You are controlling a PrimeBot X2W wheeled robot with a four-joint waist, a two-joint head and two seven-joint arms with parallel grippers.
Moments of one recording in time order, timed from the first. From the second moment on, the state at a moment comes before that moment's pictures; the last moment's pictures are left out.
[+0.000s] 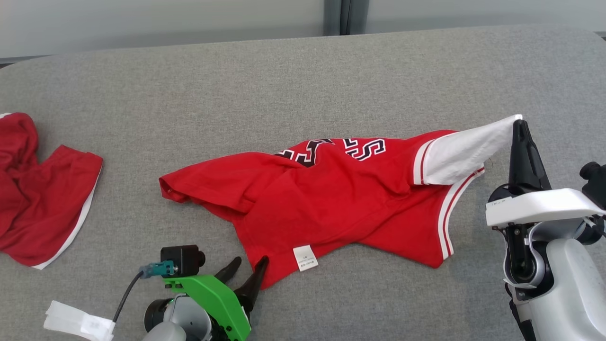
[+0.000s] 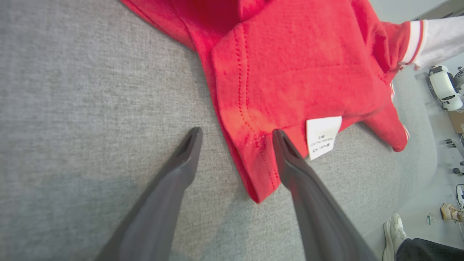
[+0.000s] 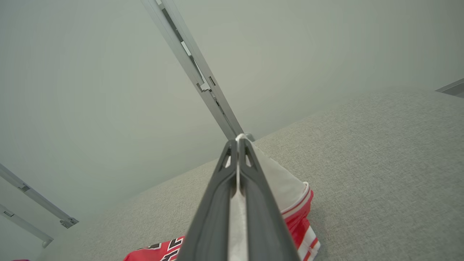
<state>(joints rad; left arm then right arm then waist) -0.17 0.17 -0.61 0.28 -0.93 0.04 0.09 -0.15 -0.08 0.06 0.06 0.54 -0.08 -0.19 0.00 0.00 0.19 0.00</state>
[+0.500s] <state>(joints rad) -0.17 0.18 -0.64 0.24 -0.89 0.06 0.09 -0.16 -0.07 0.06 0.09 0.54 -0.08 -0.20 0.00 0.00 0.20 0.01</state>
